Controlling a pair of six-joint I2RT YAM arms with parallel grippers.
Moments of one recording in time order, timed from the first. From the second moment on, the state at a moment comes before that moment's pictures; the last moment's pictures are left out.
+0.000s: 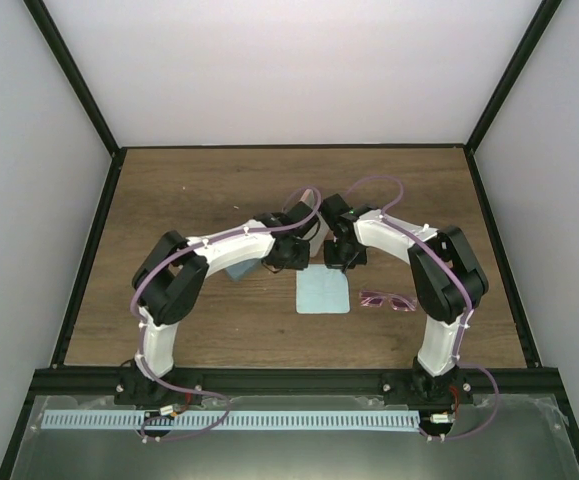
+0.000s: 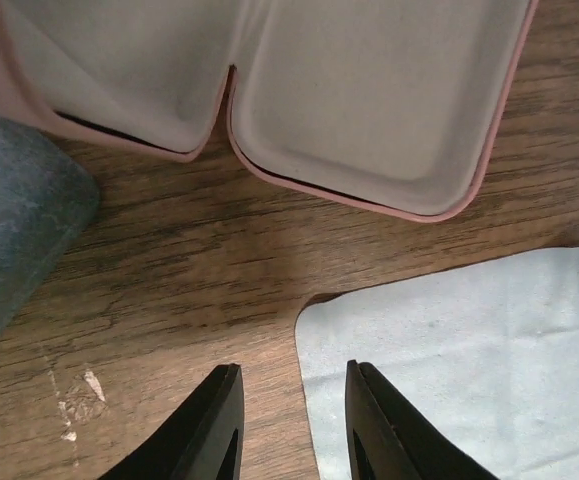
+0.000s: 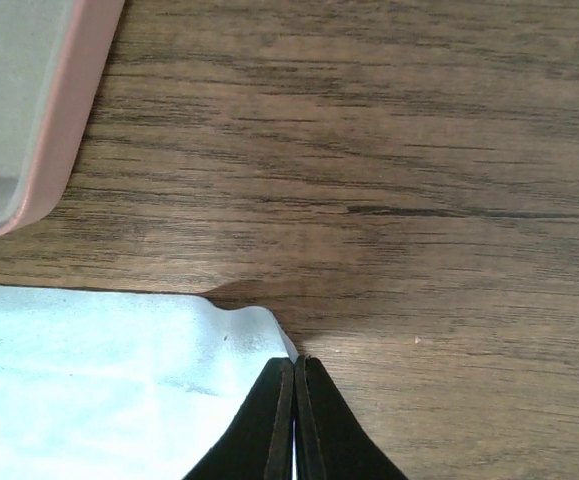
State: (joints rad) left arm -0.80 1.98 1.43 -0.68 -0.04 -0.64; right arm 0.53 1.84 1.22 -0.80 0.02 0.49
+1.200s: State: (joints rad) left arm -0.80 2.07 1.44 -0.61 -0.01 -0.63; right arm 0.53 1.84 1.22 -0.80 -0.01 0.46
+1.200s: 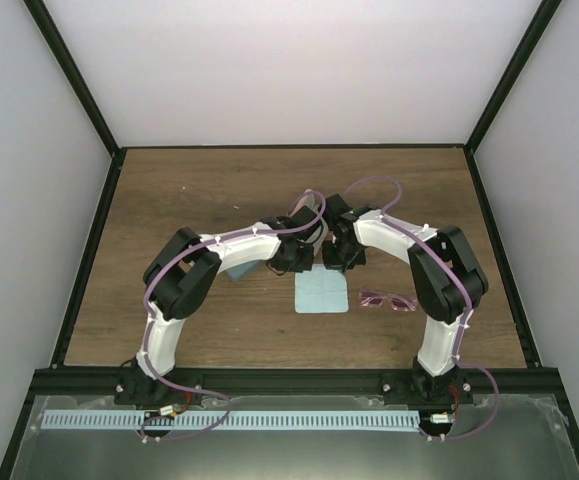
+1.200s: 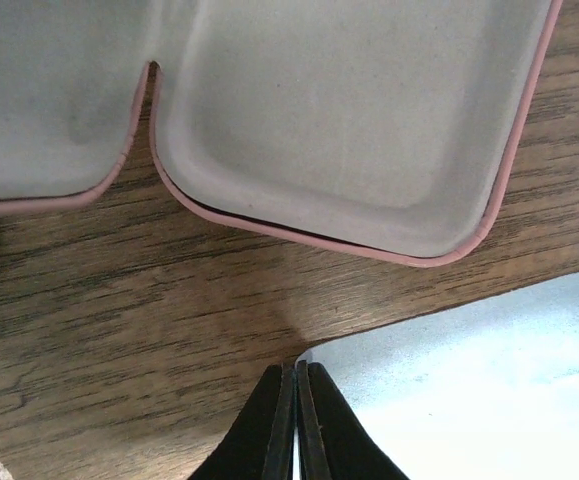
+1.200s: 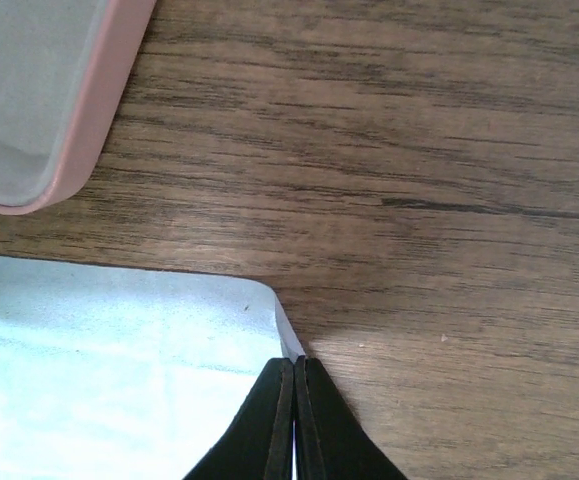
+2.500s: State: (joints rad) left arm -0.80 1.99 1.42 -0.67 -0.04 -0.58; right arm 0.53 1.77 1.20 -0.80 -0.11 0.46
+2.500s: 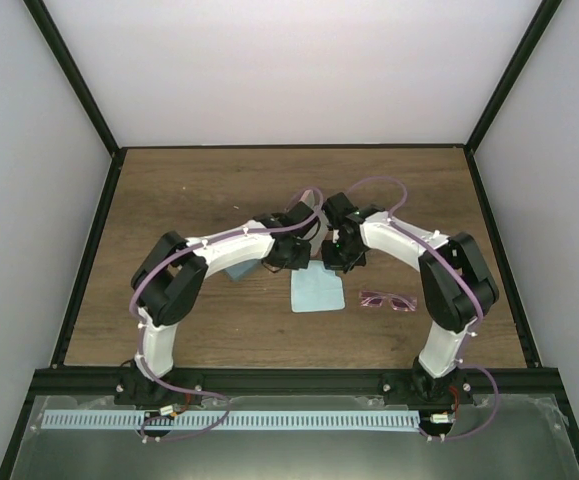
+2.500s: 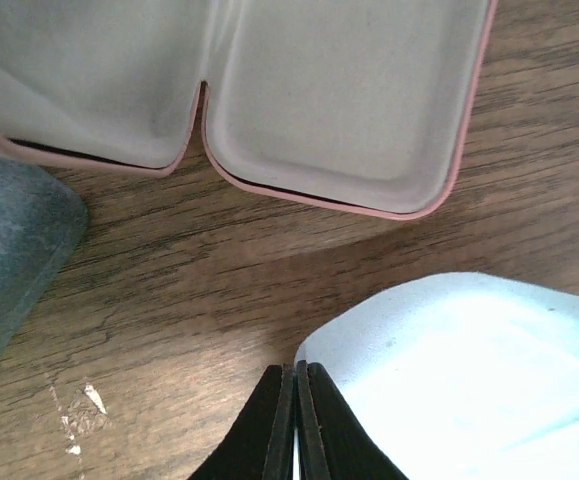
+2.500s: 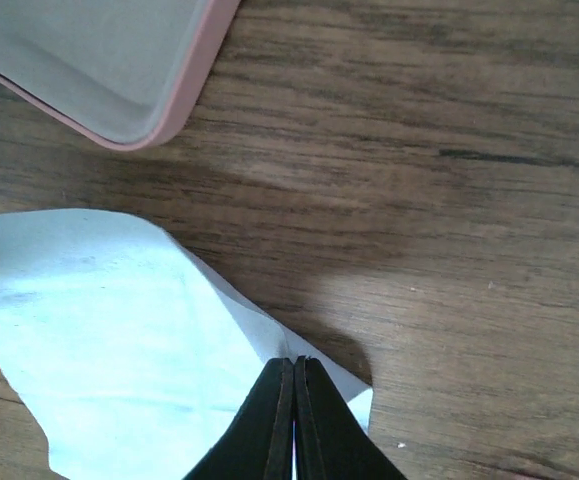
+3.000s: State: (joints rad) left arm -0.83 1.96 1.38 -0.67 -0.02 -0.58; right arm 0.53 1.70 1.15 -0.80 -0.13 0.46
